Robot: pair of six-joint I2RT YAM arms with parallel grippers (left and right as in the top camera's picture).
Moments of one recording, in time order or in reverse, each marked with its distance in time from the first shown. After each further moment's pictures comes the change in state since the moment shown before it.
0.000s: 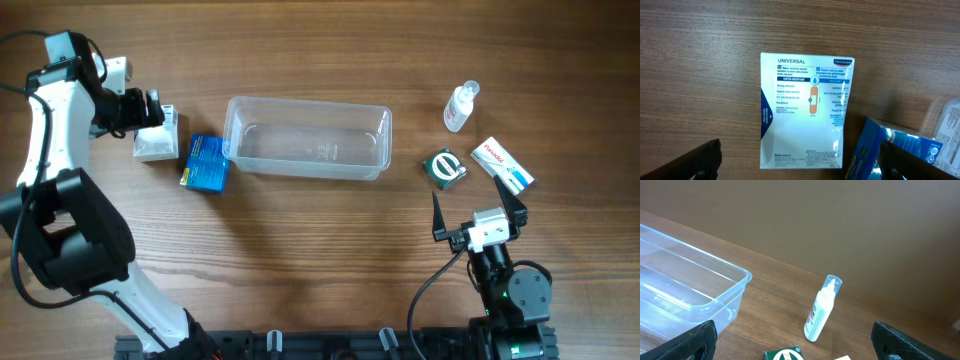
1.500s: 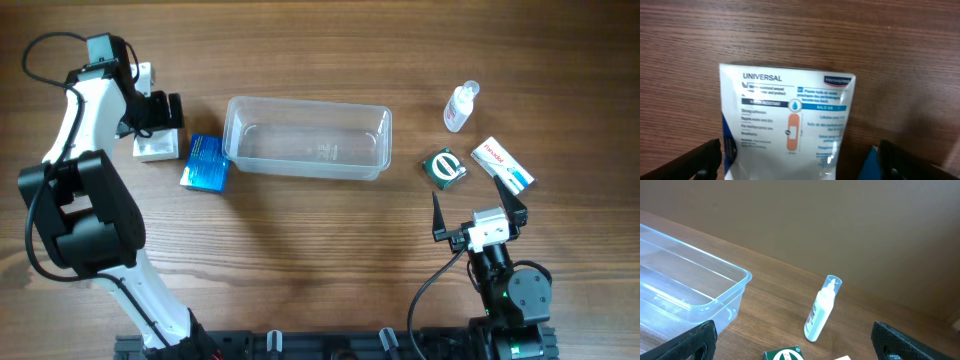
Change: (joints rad) left arm -0.090 0.076 -0.040 0.098 -0.109 -0.099; right arm 0.000 0.000 0.000 0.000 0.000 0.000
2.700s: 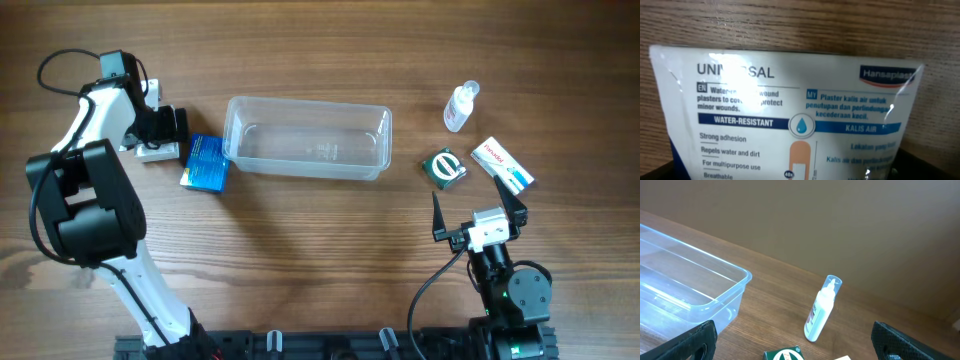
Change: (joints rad) left arm 0.000 0.058 -0.085 0.095 -0.023 0.000; right arm 0.000 0.000 0.000 0.000 0.000 0.000
